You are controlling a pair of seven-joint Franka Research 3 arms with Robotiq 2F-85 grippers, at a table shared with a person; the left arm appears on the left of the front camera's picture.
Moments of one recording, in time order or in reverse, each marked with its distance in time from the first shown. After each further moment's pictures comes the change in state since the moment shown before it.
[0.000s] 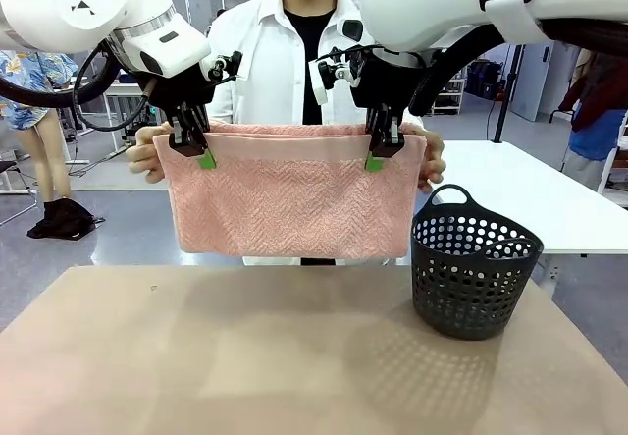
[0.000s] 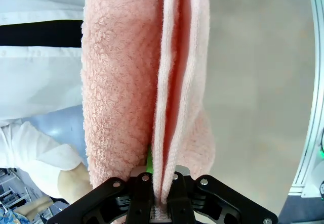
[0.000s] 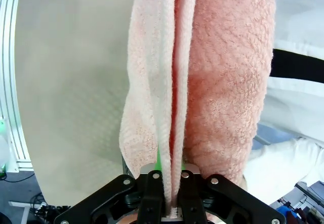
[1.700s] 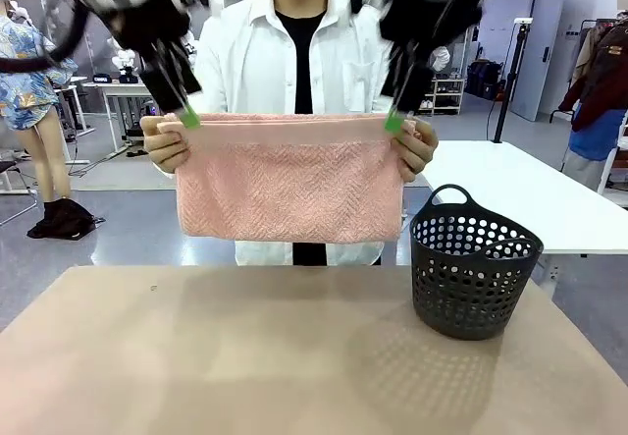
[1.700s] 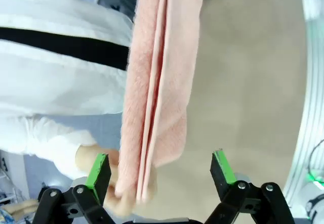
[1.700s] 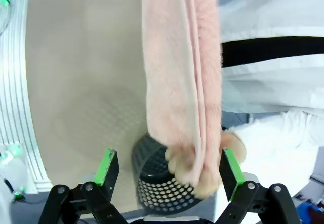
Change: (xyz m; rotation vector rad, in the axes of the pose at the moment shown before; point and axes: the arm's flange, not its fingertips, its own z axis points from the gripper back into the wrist) left arm -0.019 0.021 0.085 0.039 -0.148 0.127; right arm -0.037 -0.012 0.089 -0.016 -0.147 -0.172
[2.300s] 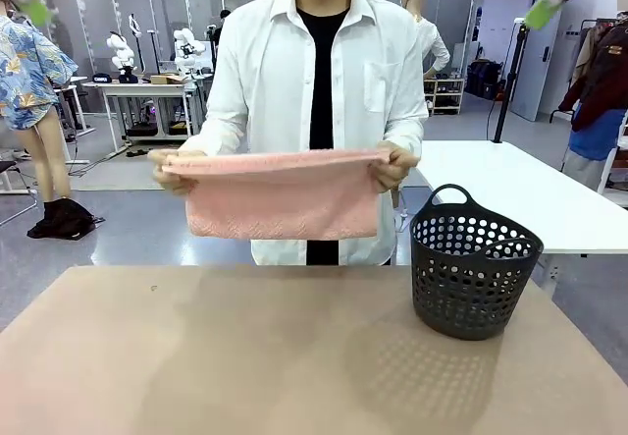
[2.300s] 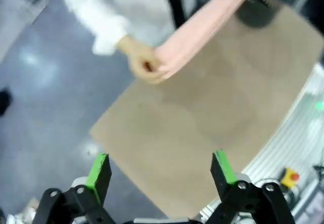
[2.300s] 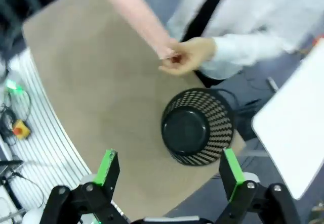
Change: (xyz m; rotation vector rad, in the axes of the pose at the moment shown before) left arm -0.135 0.007 0.189 0.139 0.017 0.670; right arm -0.168 -0.001 0.162 -0.064 -0.203 -0.598
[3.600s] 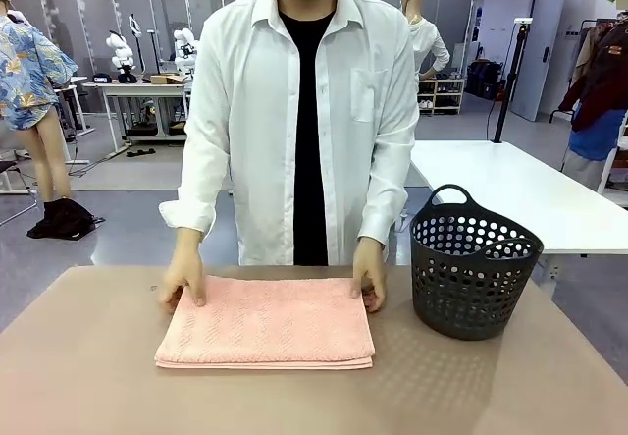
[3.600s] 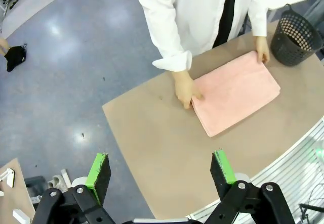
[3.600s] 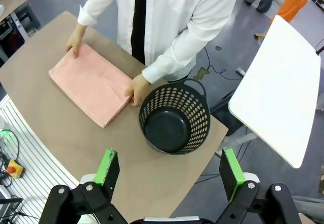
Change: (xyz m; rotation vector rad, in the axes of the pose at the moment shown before) left arm -0.065 0.035 0.031 0.090 -0.065 0.257; right arm -0.045 0.007 0.043 -0.161 -0.103 -0.161
